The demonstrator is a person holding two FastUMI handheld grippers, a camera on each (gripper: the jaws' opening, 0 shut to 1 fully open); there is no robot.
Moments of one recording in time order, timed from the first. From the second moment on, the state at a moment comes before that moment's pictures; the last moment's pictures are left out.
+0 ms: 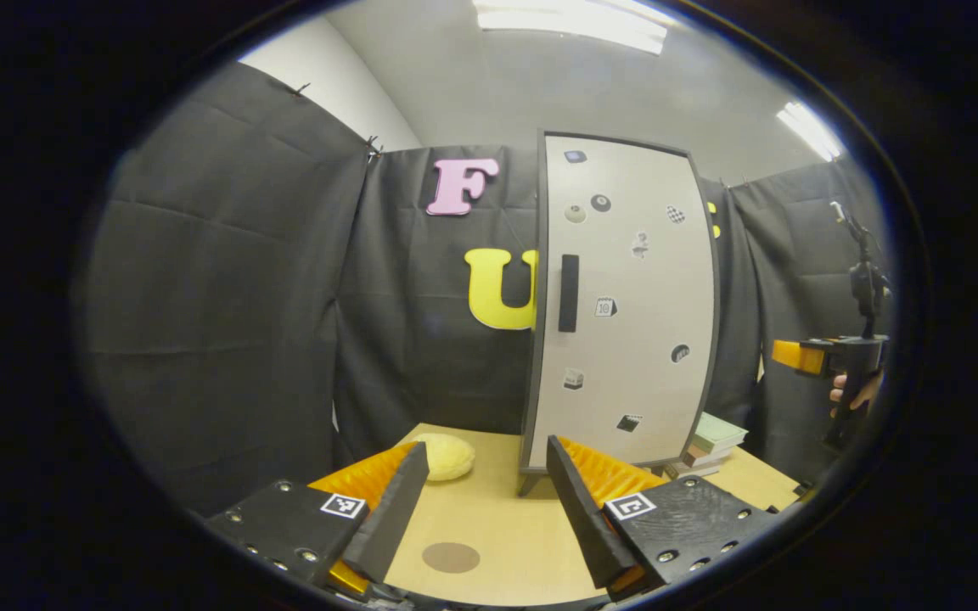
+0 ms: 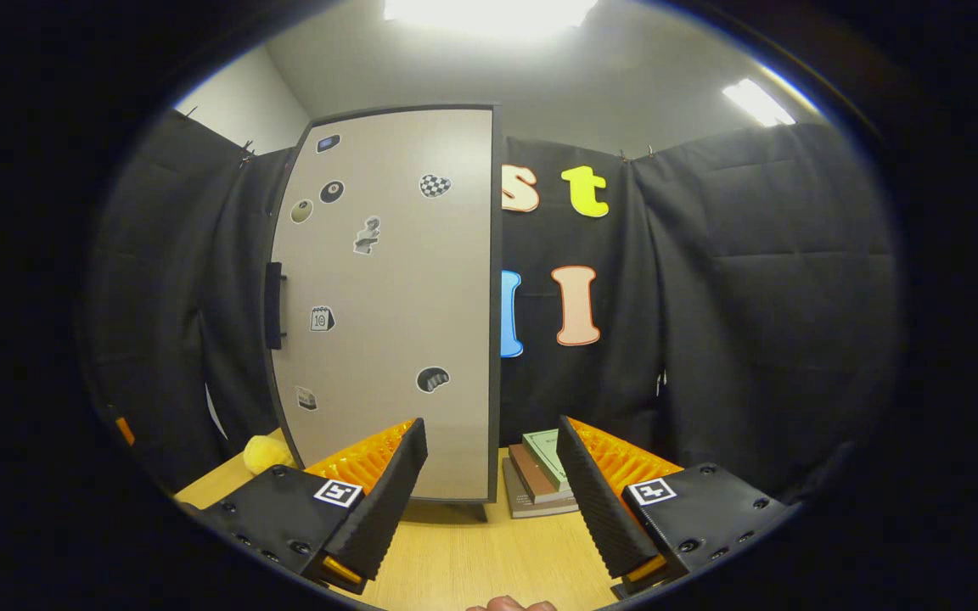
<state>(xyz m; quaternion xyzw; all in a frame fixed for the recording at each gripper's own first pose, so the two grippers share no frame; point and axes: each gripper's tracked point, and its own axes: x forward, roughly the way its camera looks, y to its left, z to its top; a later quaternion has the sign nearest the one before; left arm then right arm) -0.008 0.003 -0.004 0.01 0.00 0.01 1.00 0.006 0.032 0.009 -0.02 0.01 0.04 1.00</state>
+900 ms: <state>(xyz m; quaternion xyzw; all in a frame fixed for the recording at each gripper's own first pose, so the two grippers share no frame) -0.025 0.019 -0.036 0.00 0.03 0.01 1.00 0.073 0.195 0.099 0.01 -0.03 0.13 0.99</state>
